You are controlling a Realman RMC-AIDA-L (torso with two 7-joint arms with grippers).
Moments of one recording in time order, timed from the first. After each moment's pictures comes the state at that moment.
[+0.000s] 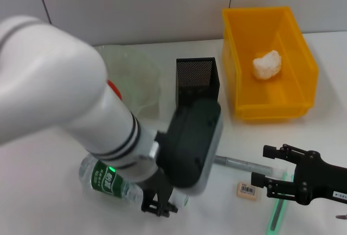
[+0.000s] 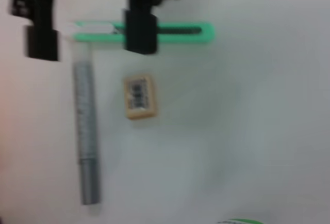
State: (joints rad) left arm -0.78 -2.08 1.96 1.30 2.42 1.39 -1.92; right arm 0.18 2.08 2.29 0.68 1.43 -1.57 1.22
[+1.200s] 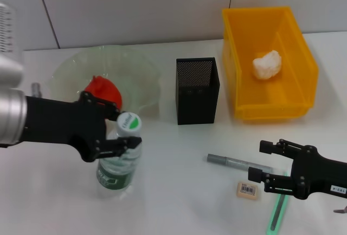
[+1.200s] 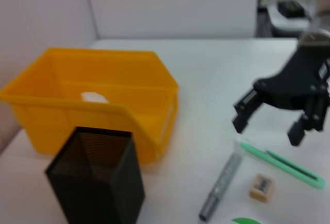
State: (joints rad) left arm -0.42 -2.07 1.21 1.43 2.03 1.58 -1.76; right arm 0.20 2.08 2.29 0.68 1.43 -1.58 1.25
